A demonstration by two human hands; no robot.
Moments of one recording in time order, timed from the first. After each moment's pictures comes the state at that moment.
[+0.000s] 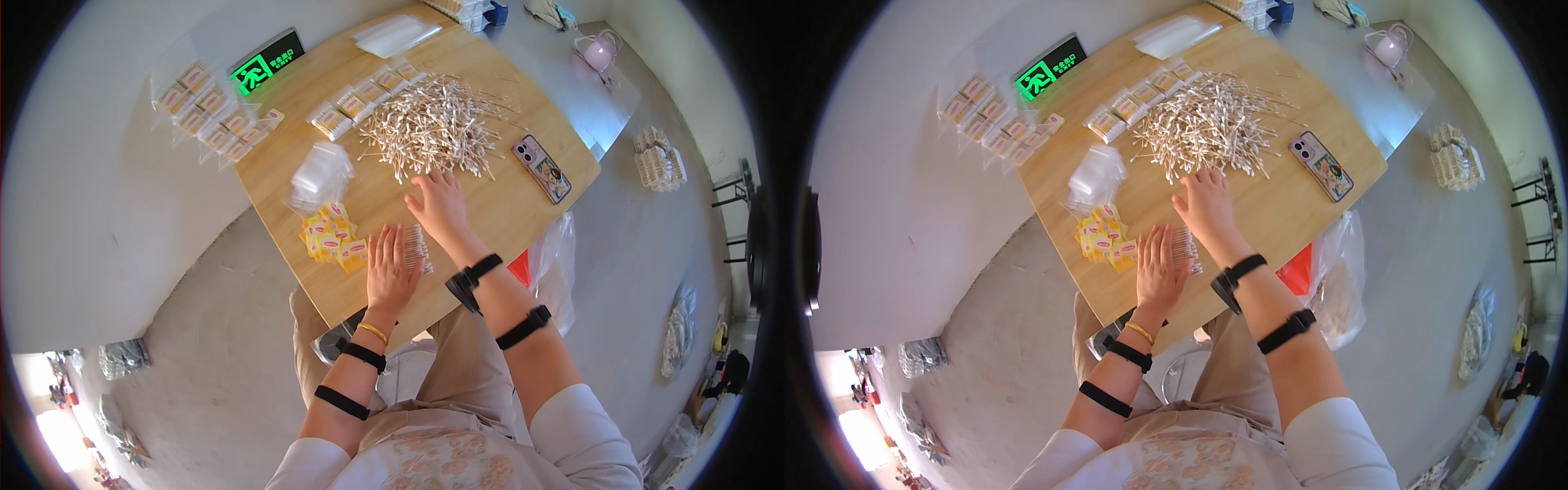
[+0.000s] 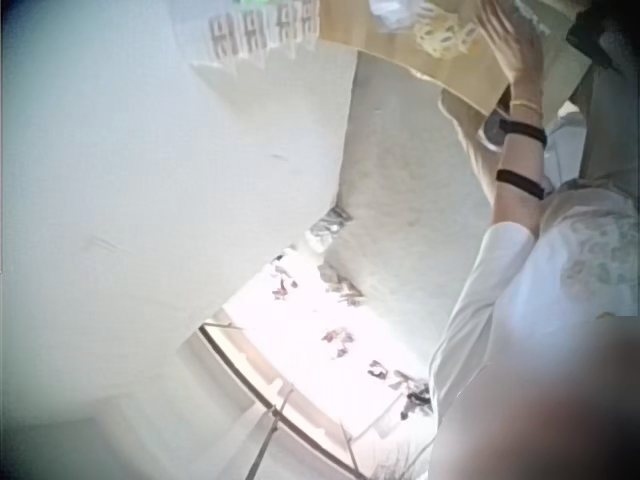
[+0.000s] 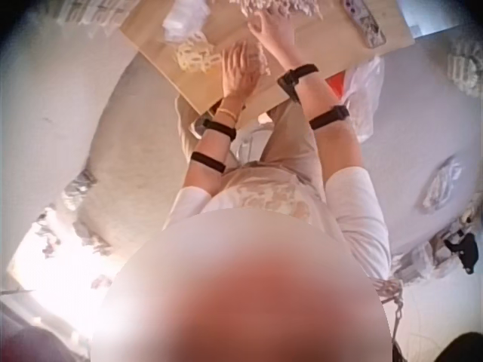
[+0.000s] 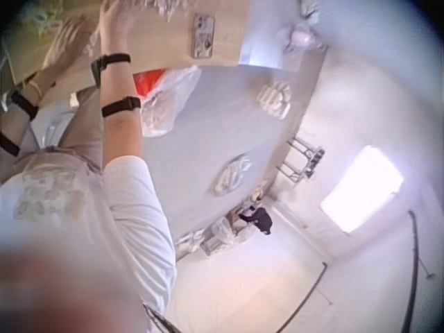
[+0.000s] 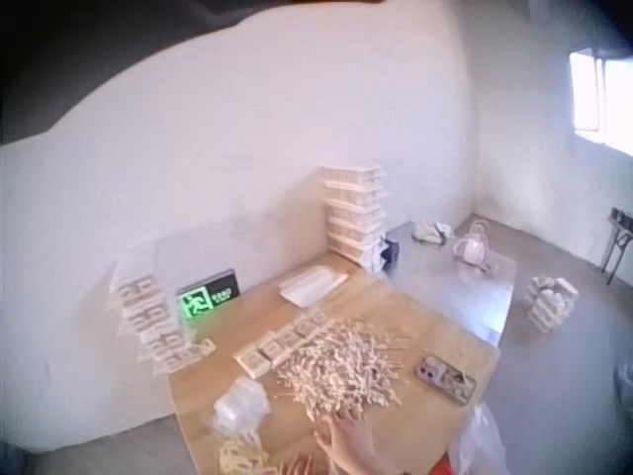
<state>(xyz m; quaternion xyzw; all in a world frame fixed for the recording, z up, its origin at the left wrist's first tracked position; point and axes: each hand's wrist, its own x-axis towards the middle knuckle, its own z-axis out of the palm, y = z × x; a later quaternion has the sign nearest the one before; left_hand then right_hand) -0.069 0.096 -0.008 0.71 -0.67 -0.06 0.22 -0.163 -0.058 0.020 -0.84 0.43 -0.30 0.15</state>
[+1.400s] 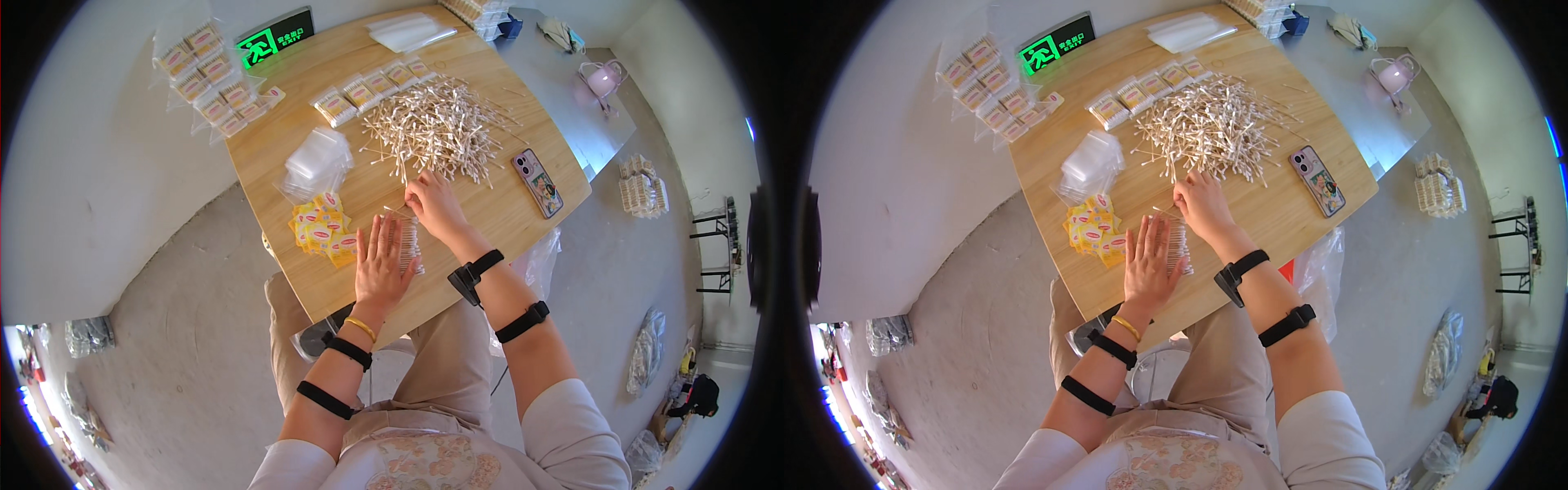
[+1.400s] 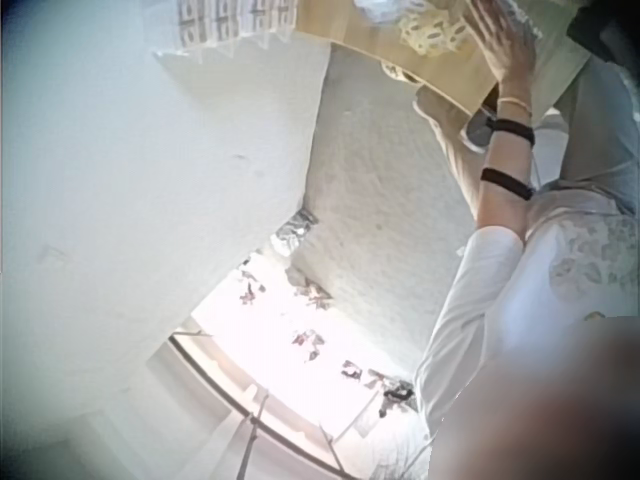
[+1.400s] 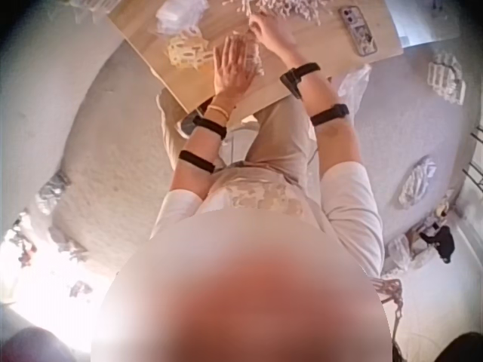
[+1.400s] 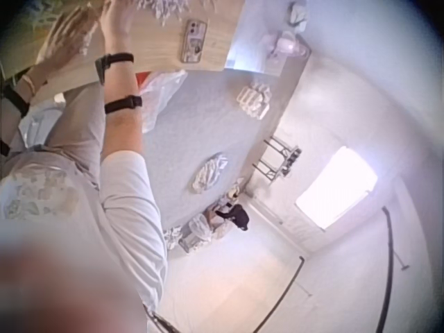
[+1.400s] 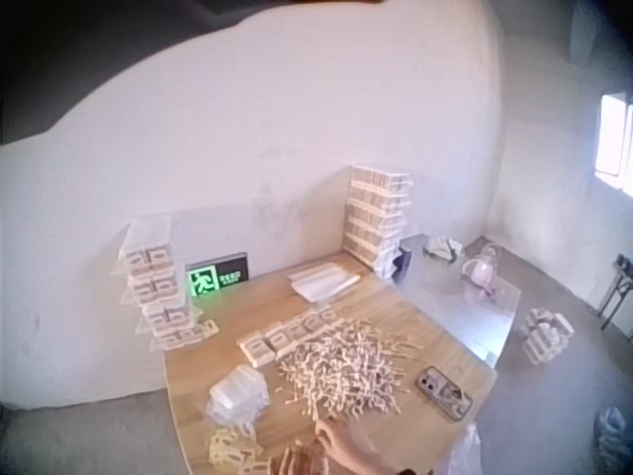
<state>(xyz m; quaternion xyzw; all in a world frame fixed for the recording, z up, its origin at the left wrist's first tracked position) -0.073 0.093 0.005 0.73 -0.65 -0.07 0.17 -0.171 -0.074 0.015 -0.90 0.34 -0.19 0.19</state>
